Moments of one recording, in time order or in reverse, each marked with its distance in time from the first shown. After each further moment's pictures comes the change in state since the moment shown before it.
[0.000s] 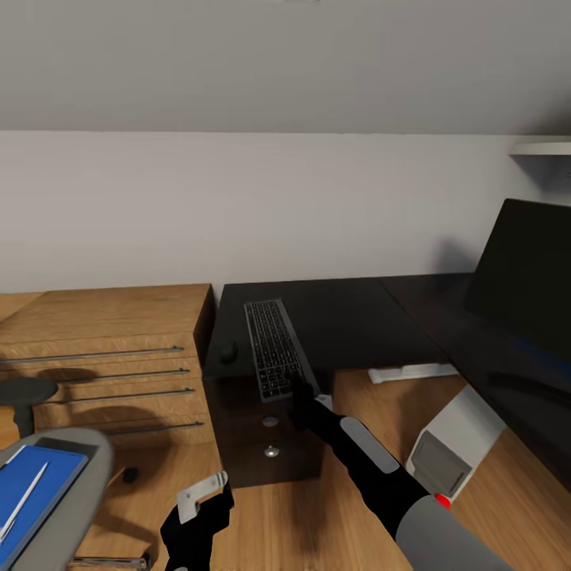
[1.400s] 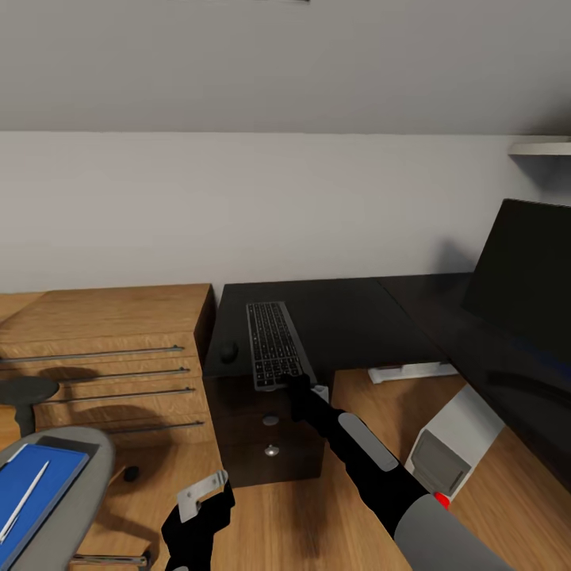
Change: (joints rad) left arm 0.000 -0.005 0.001 -0.006 0.000 0.002 0.000; right arm 0.000 0.006 0.000 -0.049 -0.003 0.000 0.059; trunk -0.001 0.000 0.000
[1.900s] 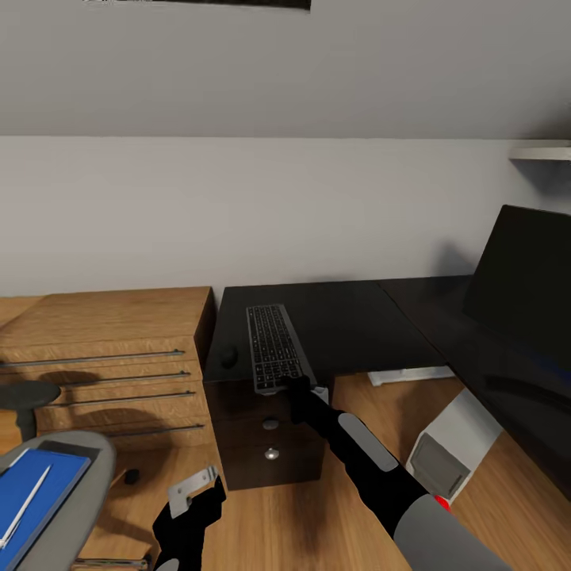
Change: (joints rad) left arm 0.000 0.003 0.060 0.001 0.005 0.002 -0.024; right arm 0.000 0.001 0.000 0.008 0.000 0.000 -0.016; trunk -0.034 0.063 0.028
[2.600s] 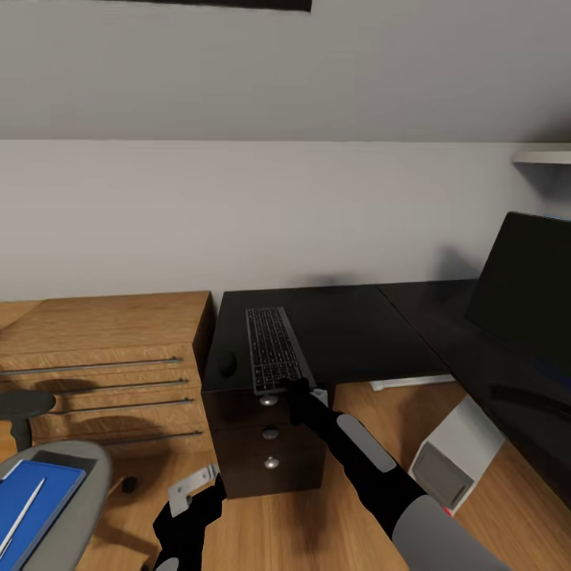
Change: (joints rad) left arm 0.000 -0.003 0.002 -0.009 0.001 -0.002 0.000; right arm 0.000 0.006 0.000 0.012 -0.002 0.000 -0.006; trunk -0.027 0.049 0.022
